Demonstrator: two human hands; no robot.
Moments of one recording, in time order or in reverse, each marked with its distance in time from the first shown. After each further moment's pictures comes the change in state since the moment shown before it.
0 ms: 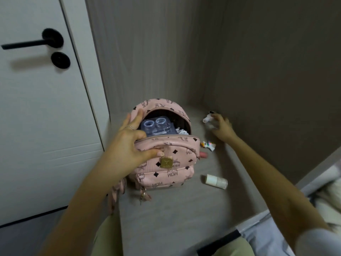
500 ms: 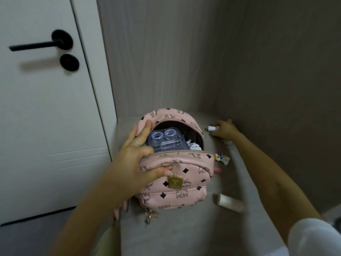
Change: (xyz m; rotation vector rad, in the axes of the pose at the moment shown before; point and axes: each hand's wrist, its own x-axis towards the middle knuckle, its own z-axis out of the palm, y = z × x) left_hand 0.006 -0.016 0.004 -0.048 0.000 0.035; right_hand 0.090 -0.005 0.026 -0.349 -0.194 0.078
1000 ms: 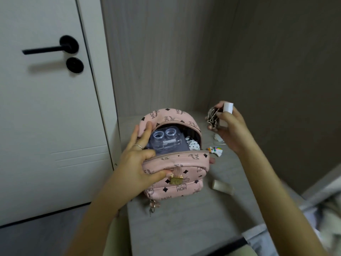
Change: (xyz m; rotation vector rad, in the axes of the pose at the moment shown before) left_hand -0.035 0.000 0.006 0.008 0.035 0.111; right_hand -0.209 -0.076 -0.079 1.587 0.044 -0.429
